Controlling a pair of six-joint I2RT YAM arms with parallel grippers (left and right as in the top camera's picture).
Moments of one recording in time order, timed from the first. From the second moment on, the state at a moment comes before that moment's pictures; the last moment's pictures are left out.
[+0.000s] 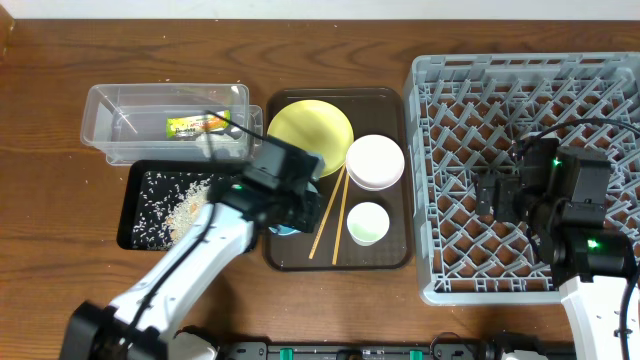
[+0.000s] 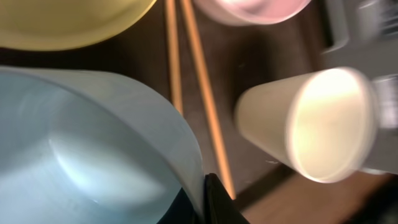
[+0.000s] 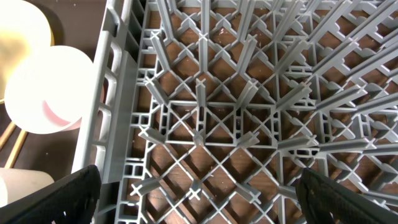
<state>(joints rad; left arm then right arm) -0.48 1.44 0.90 -0.64 0.29 -0.20 -0.06 1.01 0.86 -0.71 -0.11 -0.04</state>
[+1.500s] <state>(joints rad) -0.64 1.61 1.03 -0.62 0.28 -0.35 -0.06 1.01 0.86 -0.69 -0.11 -0.04</state>
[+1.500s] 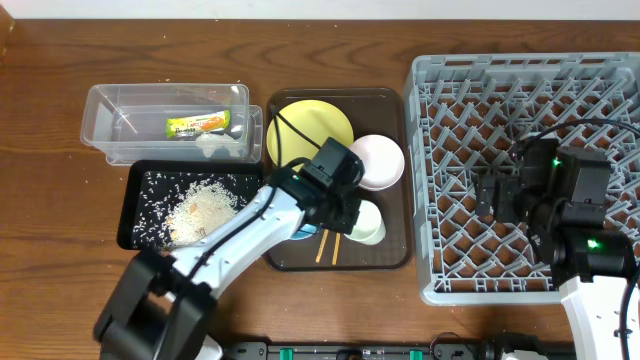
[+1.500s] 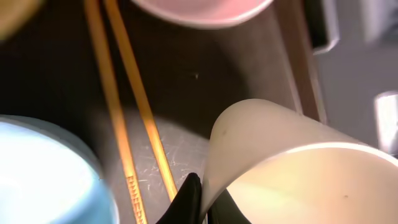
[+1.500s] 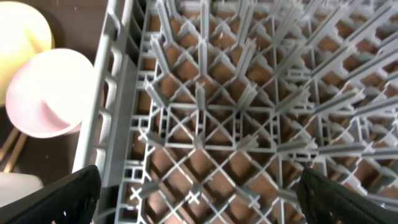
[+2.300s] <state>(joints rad) -0.27 1.60 1.04 0.00 1.20 -0.82 0.07 1.23 0.87 -0.27 -0.98 -0.20</state>
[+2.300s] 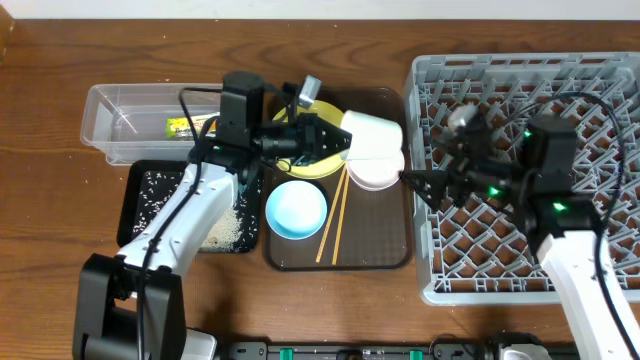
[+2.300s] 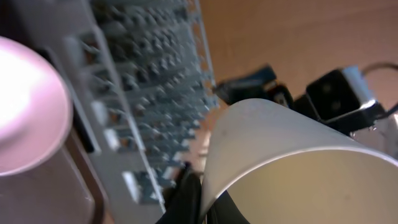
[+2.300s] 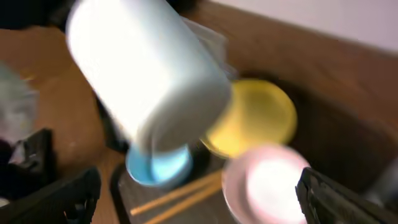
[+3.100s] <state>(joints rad) -0.30 1.60 1.04 0.00 1.30 -0.88 0.14 1.27 0.87 -0.05 -1.15 -0.17</state>
